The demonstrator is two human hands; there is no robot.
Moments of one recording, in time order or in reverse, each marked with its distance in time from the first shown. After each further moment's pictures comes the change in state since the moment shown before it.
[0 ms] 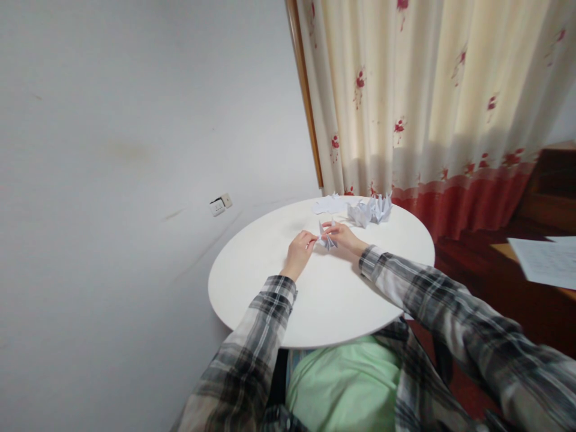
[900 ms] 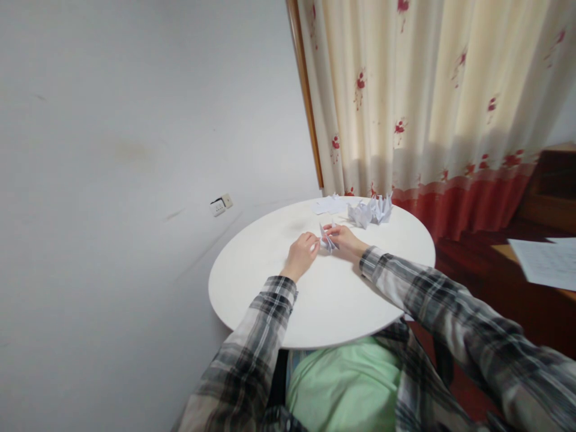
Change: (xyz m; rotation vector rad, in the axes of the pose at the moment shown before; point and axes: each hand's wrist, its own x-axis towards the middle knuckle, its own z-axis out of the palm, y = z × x) left_hand -0.003 0.010 -0.004 0.235 -0.051 0.118; right_hand -0.002 0.006 0.003 0.175 -0.005 0.038
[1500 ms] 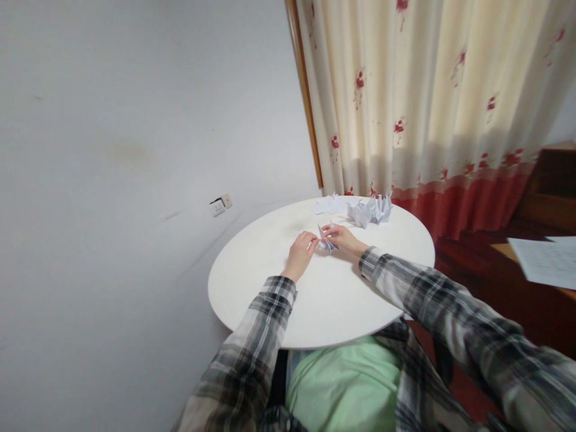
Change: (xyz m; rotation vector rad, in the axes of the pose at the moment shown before) left_hand 0.002 -0.004 0.007 -0.230 0.005 -0.175; right_hand 0.003 0.006 -0.003 -0.169 -0.056 -0.110
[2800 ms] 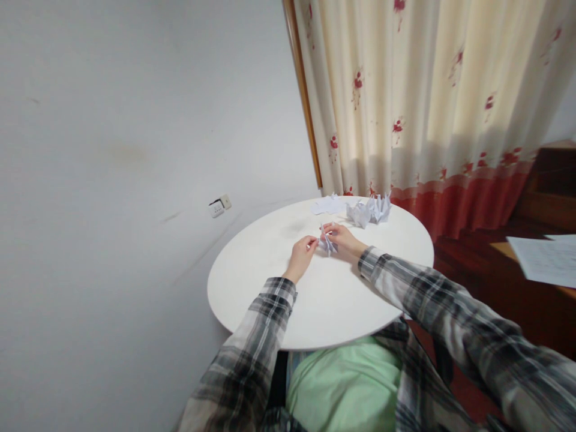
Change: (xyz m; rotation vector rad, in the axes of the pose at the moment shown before) left_hand -0.001 -0.004 0.010 -0.195 -0.023 -0.164; right_hand -0.003 -0.019 0.000 0.031 0.068 -0.029
